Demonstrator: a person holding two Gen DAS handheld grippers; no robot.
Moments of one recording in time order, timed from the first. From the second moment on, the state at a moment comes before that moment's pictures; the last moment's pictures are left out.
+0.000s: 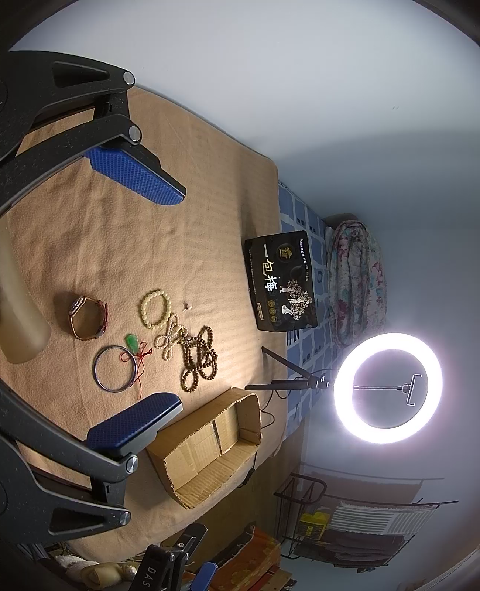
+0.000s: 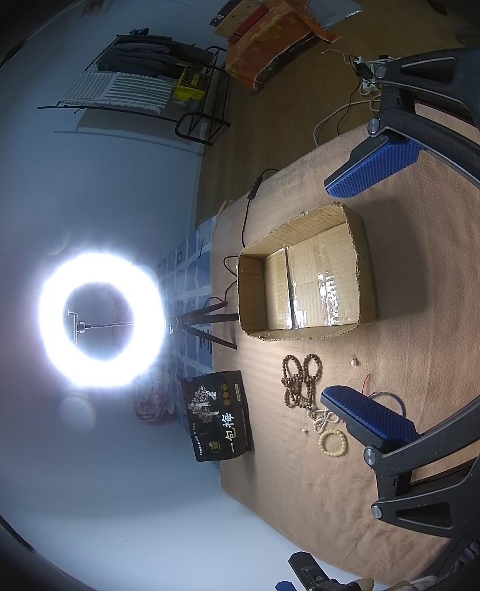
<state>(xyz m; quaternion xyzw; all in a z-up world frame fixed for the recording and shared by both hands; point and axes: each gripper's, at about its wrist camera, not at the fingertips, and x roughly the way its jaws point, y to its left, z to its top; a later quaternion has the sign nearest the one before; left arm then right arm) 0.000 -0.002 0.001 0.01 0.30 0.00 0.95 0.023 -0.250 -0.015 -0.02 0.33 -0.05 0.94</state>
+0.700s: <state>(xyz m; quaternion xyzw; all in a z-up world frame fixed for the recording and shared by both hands) 0.001 0.001 -0.008 0.00 0.31 0.00 0.95 0.029 -0.247 -0.015 -0.02 0.34 -0.03 0.94</state>
